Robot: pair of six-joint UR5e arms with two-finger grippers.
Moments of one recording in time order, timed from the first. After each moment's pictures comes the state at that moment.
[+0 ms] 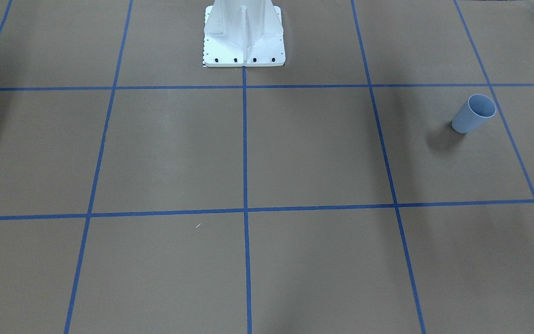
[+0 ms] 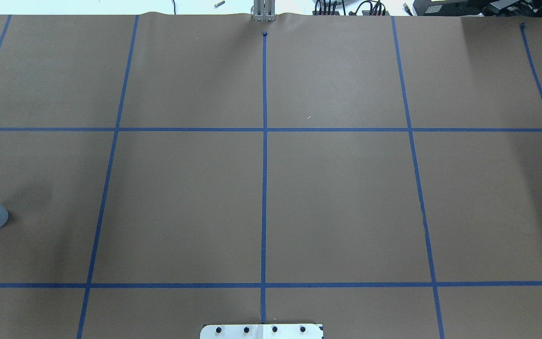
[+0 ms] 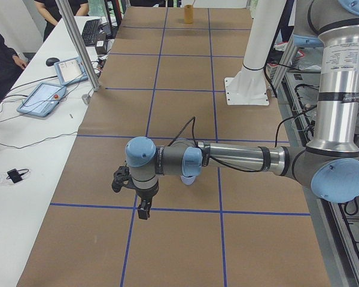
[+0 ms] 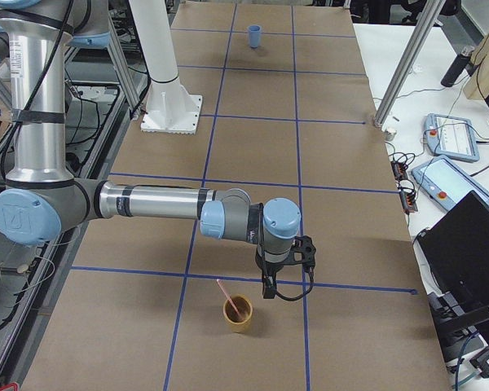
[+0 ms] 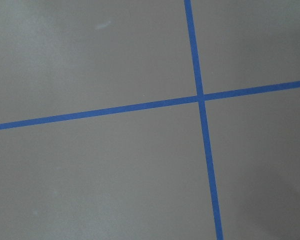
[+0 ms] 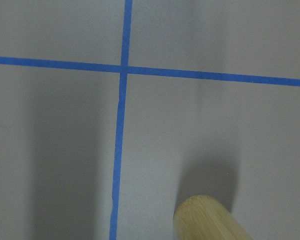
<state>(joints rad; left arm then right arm) -1.60 -1.58 -1.63 -1.52 -2.27 0.14 1.59 -1.63 1.63 -1.63 2.29 -0.11</state>
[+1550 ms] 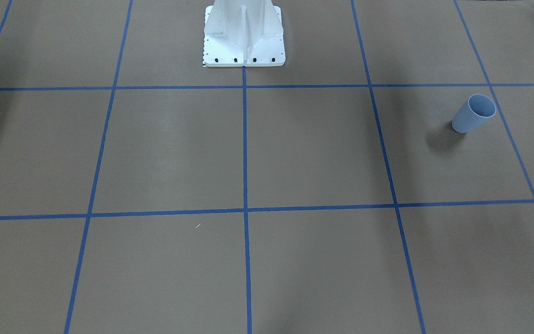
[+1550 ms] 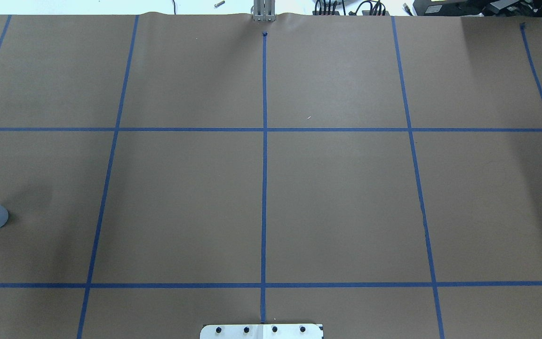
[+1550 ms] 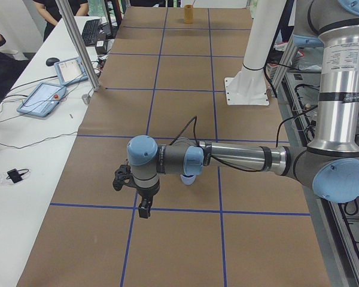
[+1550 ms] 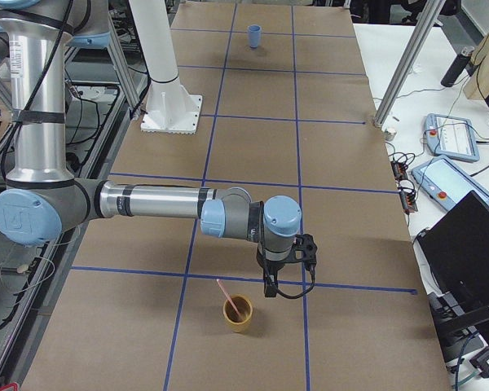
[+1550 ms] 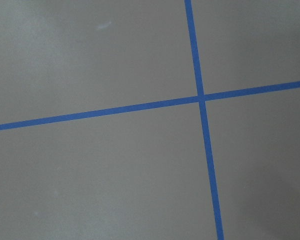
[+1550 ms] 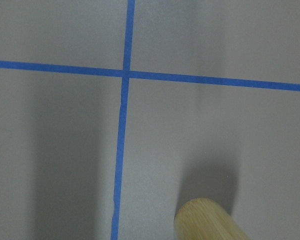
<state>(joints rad) -1.60 -1.57 -1.66 -1.53 -2.27 0.15 1.59 -1.62 1.63 -1.63 2.29 -0.11</state>
